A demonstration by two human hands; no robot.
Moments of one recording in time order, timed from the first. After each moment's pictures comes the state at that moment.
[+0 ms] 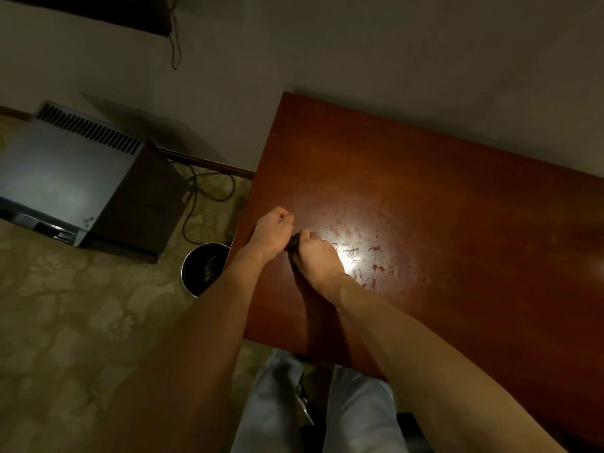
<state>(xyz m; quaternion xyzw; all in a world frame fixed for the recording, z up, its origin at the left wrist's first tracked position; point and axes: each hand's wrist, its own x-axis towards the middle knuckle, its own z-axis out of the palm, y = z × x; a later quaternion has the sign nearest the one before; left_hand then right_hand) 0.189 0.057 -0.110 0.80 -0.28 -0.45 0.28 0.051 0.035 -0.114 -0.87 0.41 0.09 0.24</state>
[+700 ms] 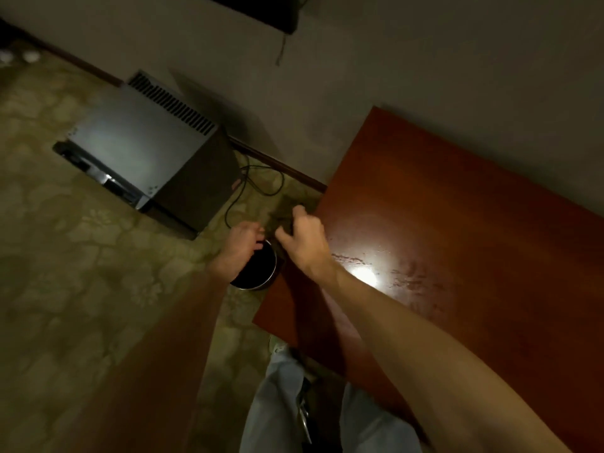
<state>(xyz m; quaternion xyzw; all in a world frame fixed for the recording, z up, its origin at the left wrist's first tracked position) 0.318 0.169 -0.136 0.79 0.01 -0.46 0.41 0.198 0.069 -0.092 -0.83 0.37 -0.02 0.41</state>
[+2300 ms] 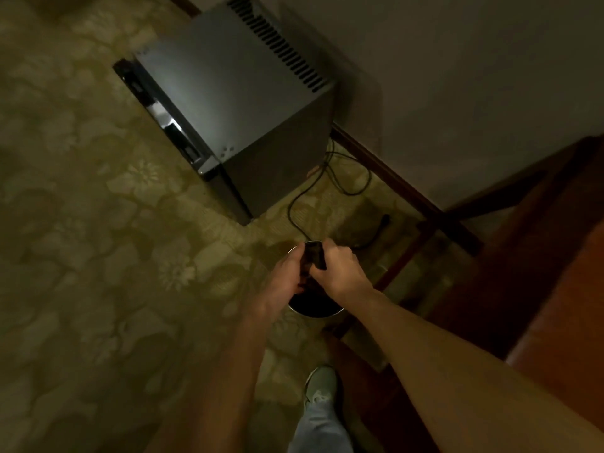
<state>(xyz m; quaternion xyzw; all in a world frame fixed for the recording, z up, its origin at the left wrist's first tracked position) 0.419 0.264 -0.368 0.69 0.18 -0.51 0.49 0.358 0.150 -0.342 -0.85 0.30 0.22 0.37</state>
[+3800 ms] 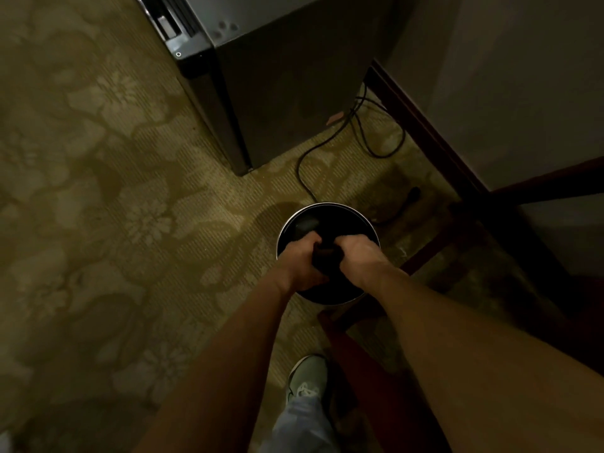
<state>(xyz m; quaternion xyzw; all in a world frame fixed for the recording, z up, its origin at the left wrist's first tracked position) 0.400 0.286 -0.551 0.81 -0.16 -0.46 0.31 0.349 0.136 -0.510 -0.87 0.22 0.40 0.21</state>
